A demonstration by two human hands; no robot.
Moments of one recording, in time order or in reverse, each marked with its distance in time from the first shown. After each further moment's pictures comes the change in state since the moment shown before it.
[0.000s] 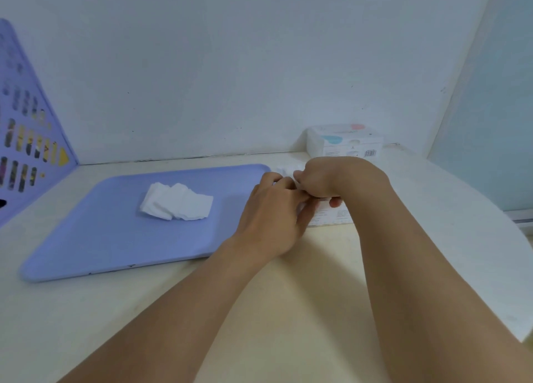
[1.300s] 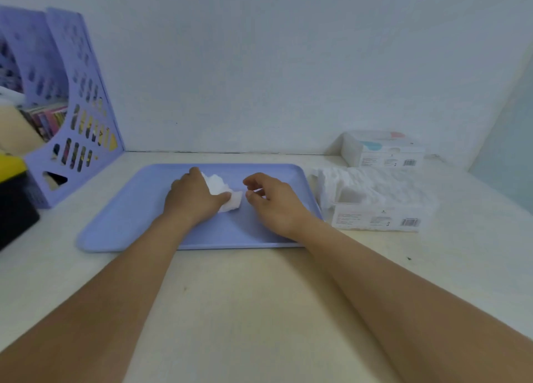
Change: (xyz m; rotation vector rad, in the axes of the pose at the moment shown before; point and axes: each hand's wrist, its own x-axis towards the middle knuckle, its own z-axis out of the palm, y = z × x) left_hand -0.041 -0.143 -0.090 0.085 -0.068 -0.910; right_hand 0.050 -0.085 0.105 0.611 0.238 -0.497
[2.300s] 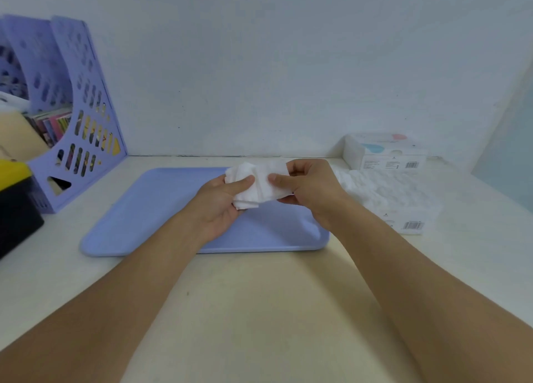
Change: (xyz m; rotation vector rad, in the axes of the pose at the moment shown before) left_hand -0.030 0.037 0.003 -1.423 -0.459 -0.096; right_hand -0.003 -0.007 -0.050 0.646 0.152 0.253
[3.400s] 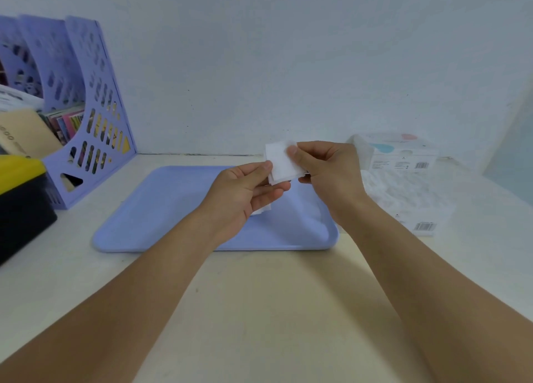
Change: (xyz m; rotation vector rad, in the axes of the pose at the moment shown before) left_hand -0.032 0.013 0.032 0.109 -0.013 0.084; right_hand -0.010 -0.017 -0.001 -0.053 0.173 -0.279
